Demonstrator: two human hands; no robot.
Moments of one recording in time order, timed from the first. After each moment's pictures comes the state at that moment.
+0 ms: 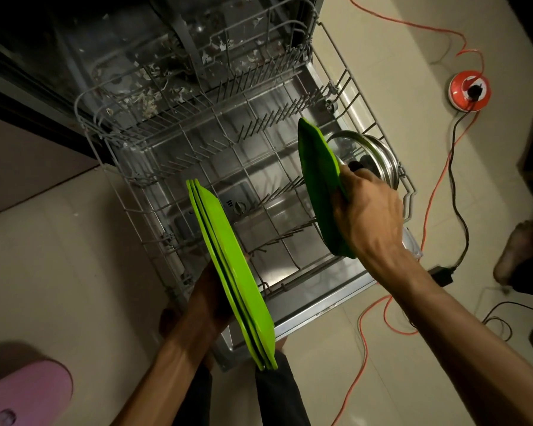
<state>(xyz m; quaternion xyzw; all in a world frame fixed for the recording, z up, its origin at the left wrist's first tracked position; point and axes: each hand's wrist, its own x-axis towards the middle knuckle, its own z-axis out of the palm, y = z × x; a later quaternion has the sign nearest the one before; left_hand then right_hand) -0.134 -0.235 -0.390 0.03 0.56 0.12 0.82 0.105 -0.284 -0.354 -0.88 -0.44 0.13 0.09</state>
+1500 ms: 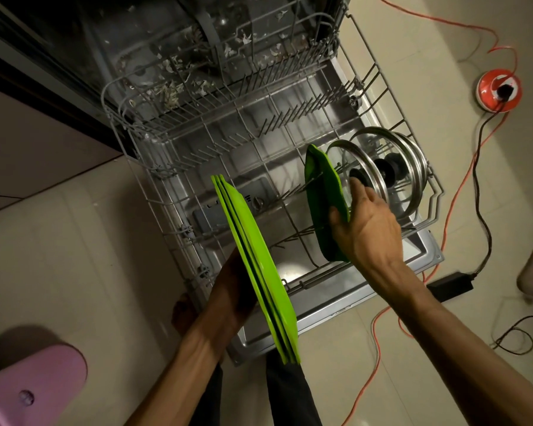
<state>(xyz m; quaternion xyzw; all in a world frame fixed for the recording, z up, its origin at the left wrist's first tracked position) -0.140 -0.239 -0.422 0.08 0.54 0.12 0.83 0.073 -0.288 -0.374 -0.89 -0.38 0.25 0.08</state>
